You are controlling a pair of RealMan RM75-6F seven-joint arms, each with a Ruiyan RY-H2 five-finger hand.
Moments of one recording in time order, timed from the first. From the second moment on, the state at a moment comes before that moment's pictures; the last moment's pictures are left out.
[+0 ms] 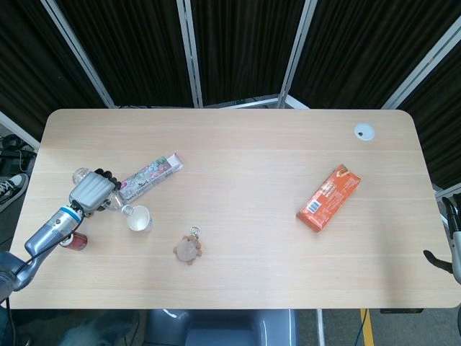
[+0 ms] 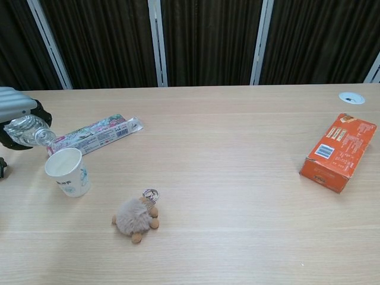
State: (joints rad) left arm -0.68 -1.56 0.10 -0.67 1.65 1.00 -0.25; right arm 0.06 -1.04 0.13 -1.60 -1.36 1.49 -0.16
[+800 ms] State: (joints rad) left arm -0.68 -1.56 0.10 -0.66 1.65 1.02 -0.19; right arm 0.06 -1.04 0.13 -1.61 -1.35 1.49 -0.16
